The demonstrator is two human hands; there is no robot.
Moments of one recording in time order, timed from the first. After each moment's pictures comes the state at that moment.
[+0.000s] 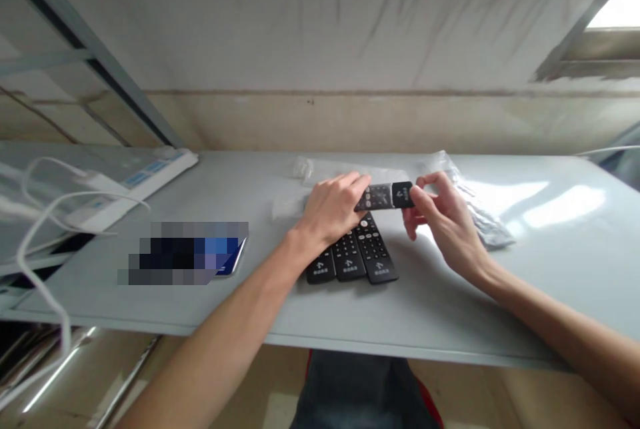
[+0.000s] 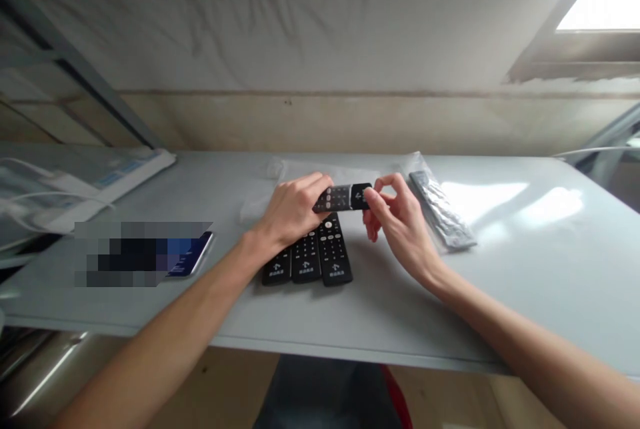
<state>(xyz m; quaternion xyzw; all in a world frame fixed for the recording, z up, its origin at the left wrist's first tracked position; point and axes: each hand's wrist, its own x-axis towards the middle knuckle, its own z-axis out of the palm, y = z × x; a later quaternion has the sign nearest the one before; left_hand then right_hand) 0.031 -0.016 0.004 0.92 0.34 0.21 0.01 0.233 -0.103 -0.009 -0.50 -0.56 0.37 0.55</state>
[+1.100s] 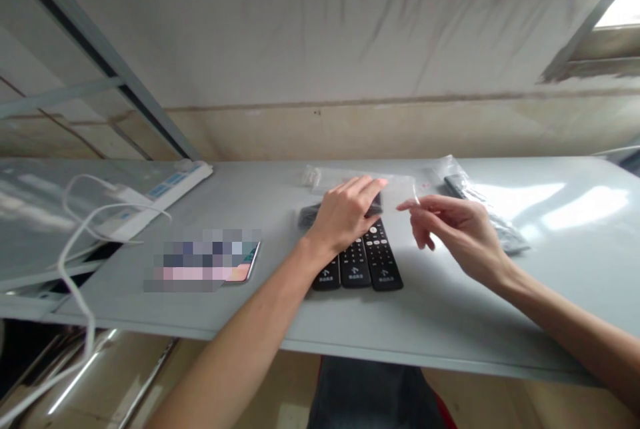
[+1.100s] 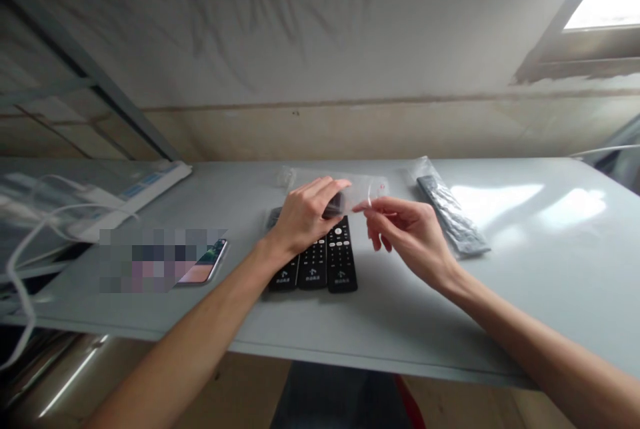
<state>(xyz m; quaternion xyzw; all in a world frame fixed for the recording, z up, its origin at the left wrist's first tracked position) 0.028 -0.014 -0.002 0.92 0.29 0.27 0.00 0.235 -0.110 0.002 -0.49 -0.60 0.35 0.52</state>
